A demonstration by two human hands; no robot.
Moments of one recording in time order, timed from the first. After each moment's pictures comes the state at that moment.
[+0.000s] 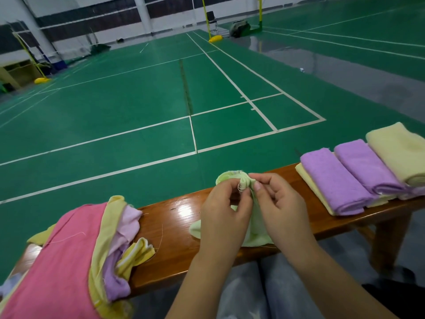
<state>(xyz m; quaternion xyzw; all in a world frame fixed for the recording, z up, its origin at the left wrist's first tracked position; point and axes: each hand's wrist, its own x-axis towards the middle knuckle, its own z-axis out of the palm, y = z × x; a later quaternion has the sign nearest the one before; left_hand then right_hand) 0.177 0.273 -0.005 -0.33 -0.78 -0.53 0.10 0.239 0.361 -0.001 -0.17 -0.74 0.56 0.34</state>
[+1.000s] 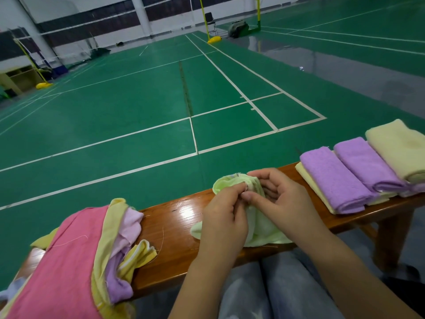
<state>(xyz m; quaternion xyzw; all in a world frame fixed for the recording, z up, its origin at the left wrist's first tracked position) 0.175 0.267 -0.011 -0.39 -0.77 -0.48 0.13 0.242 0.383 0.004 -0.10 -0.77 0.57 0.27</state>
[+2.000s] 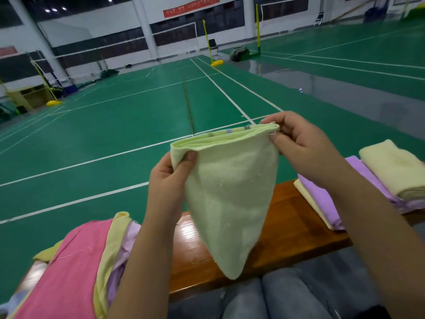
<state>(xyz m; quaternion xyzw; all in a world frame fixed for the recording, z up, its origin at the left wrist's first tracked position) 0.124 0.242 0.076 -0.22 -0.61 -0.76 -0.05 0.231 0.436 0.098 -0.05 -0.81 0.47 0.34</state>
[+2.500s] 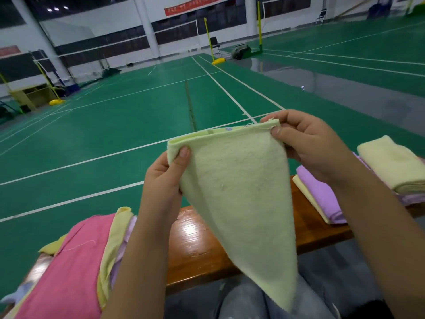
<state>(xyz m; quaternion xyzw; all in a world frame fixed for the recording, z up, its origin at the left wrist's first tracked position) 0.147 0.230 0.082 -0.24 -0.58 -0.78 -0.08 0.245 0.442 0.098 -0.01 -0.71 0.65 0.27</state>
